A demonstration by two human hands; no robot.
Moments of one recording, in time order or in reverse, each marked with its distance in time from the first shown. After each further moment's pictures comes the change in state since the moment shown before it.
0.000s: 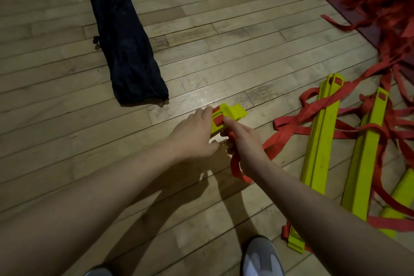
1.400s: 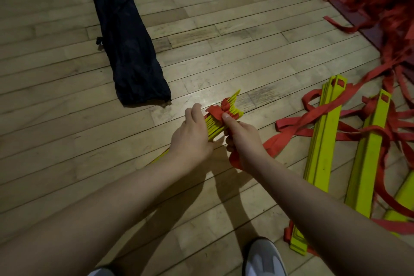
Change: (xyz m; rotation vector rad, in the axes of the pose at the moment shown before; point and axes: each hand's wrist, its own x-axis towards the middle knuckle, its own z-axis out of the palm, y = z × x) left_hand -0.013 0.006 0.012 -0.061 0.155 -0.267; right_hand 0.008 -0.004 0.009 -0.074 -0.001 0.006
